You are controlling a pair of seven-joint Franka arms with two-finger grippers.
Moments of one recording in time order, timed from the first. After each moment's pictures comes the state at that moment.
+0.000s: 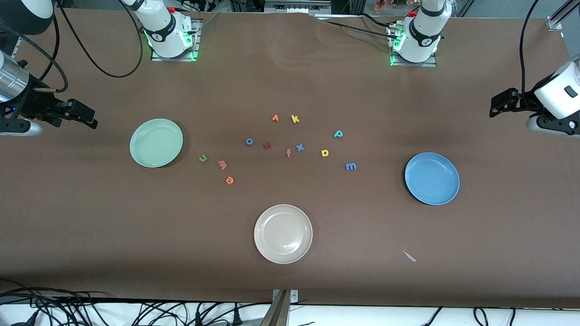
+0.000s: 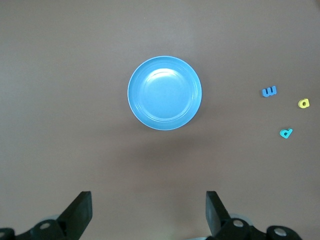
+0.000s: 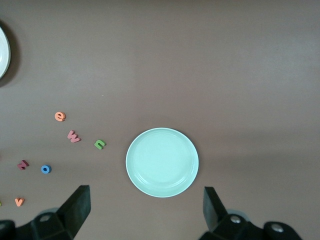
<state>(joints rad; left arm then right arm) 0.11 0.05 -0.10 -1.61 0.03 1.52 0.18 -0.02 0.01 0.03 -1.72 0.03 1.74 0.06</state>
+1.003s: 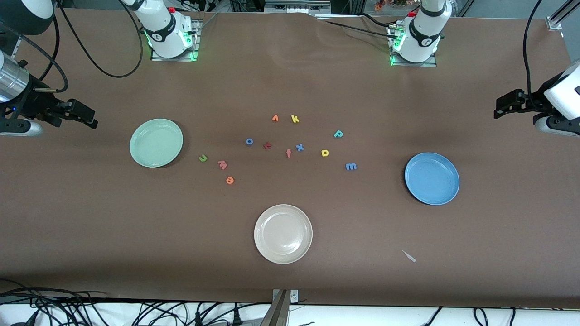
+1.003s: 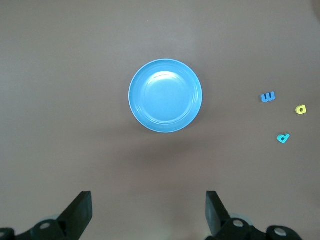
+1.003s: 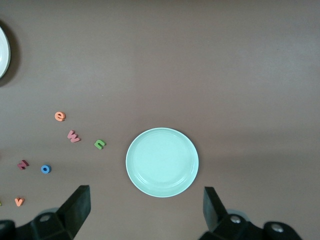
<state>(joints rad) 0.13 0.05 -0.10 -1.60 0.01 1.53 0.18 -0.02 0.01 0.03 -1.72 0.03 1.74 0.06</state>
